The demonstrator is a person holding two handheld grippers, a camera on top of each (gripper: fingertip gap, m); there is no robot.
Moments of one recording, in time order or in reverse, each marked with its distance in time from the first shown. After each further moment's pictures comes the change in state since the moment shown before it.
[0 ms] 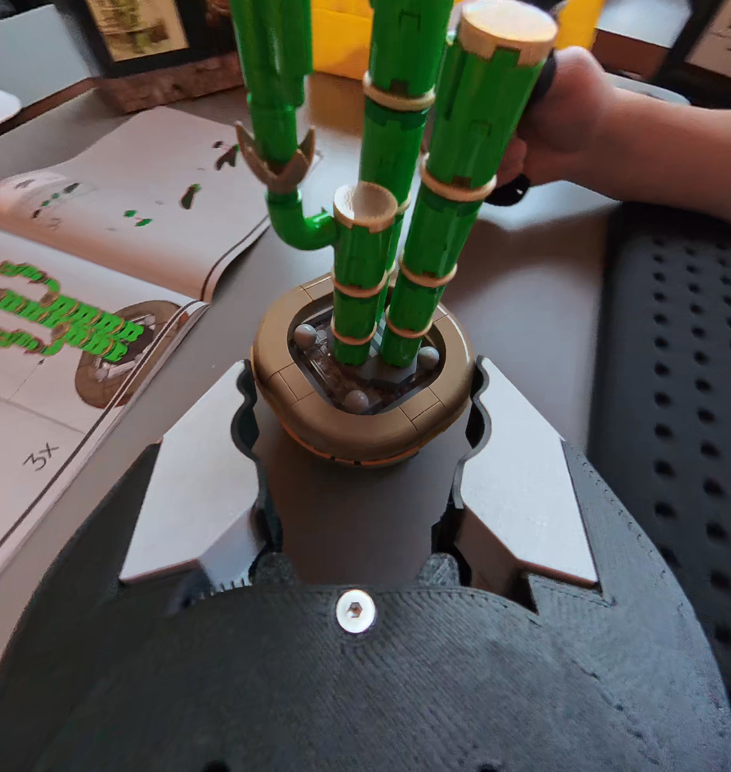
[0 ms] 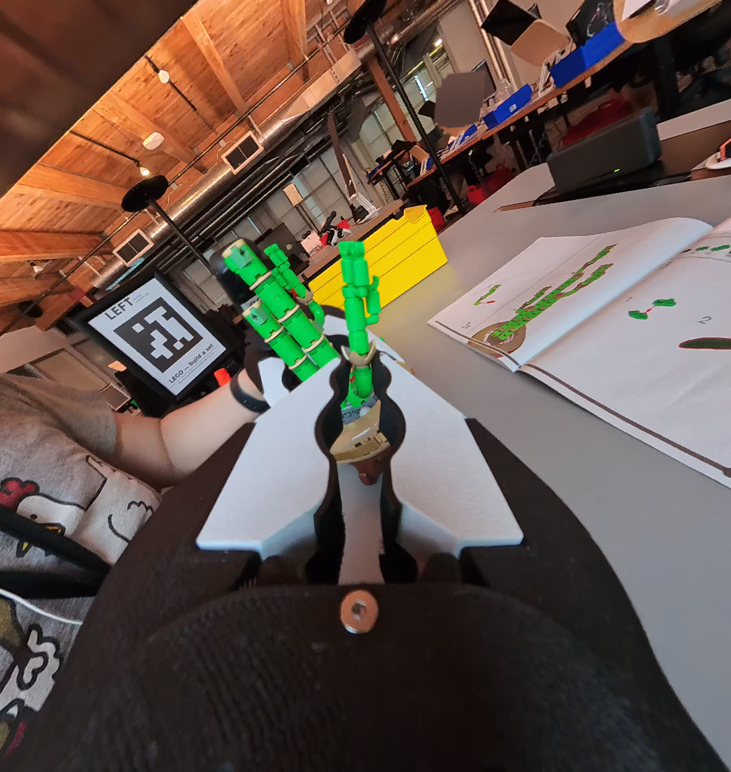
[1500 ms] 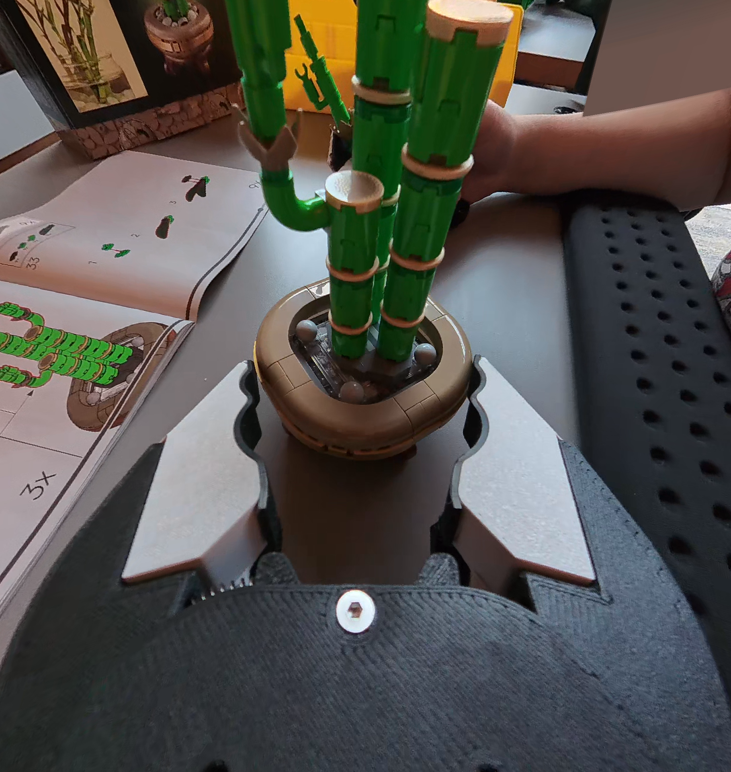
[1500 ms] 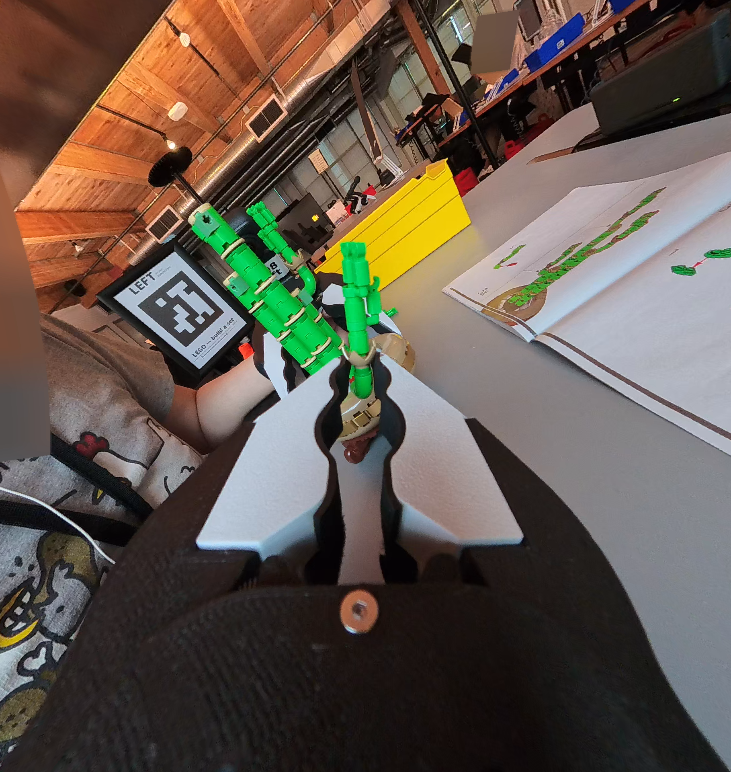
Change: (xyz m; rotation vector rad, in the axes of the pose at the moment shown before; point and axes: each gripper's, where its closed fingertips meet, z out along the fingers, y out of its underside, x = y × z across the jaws) left arm 0.005 0.003 -0.010 0.070 0.090 0.080; right arm 0.009 0.023 0.008 -0.077 -0.072 0.042
